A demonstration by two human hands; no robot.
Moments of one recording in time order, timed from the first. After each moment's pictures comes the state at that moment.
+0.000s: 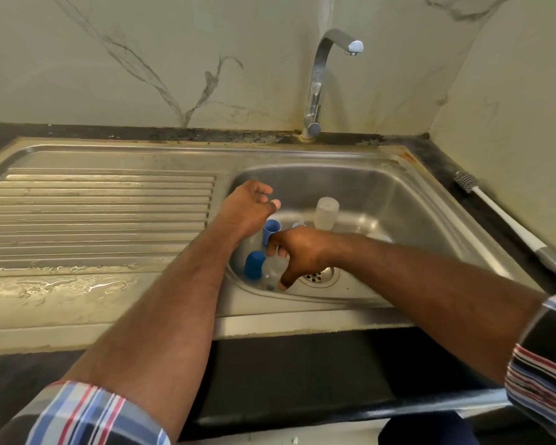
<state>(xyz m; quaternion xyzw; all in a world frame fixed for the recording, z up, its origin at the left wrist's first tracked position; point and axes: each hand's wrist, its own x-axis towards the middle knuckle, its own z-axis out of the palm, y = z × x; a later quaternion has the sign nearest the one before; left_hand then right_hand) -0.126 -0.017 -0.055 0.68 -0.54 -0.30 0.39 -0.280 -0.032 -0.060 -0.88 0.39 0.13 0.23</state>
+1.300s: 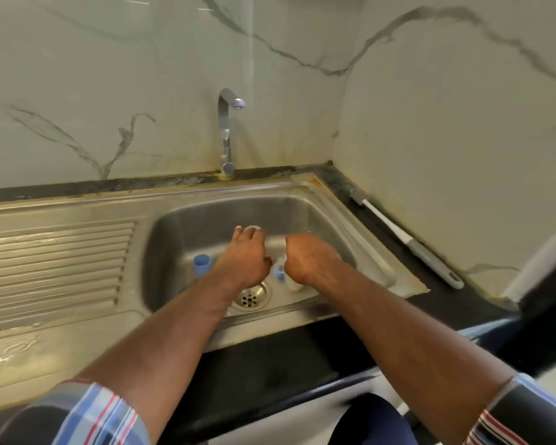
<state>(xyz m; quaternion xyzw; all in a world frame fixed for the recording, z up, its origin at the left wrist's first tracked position) -0.259 -0.014 -0.061 0.63 -0.76 -0.12 0.15 -0.397 0.004 -0.022 -0.73 0.68 -0.01 0.05</state>
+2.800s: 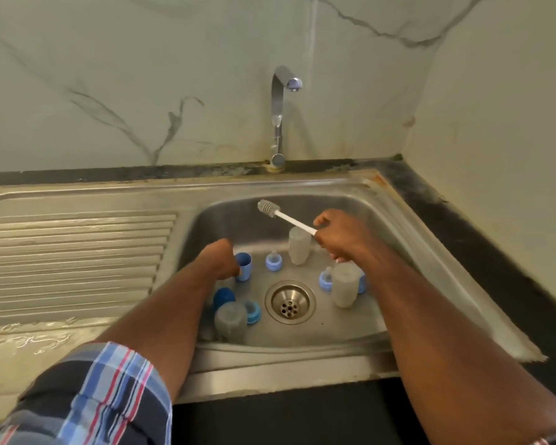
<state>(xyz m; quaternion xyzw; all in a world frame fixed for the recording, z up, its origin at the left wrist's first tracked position) -0.138 -0.080 -0.101 0.80 -0.57 -0.21 0.03 -0.382 -0.084 -0.018 -0.70 0.64 -0.16 0.28</state>
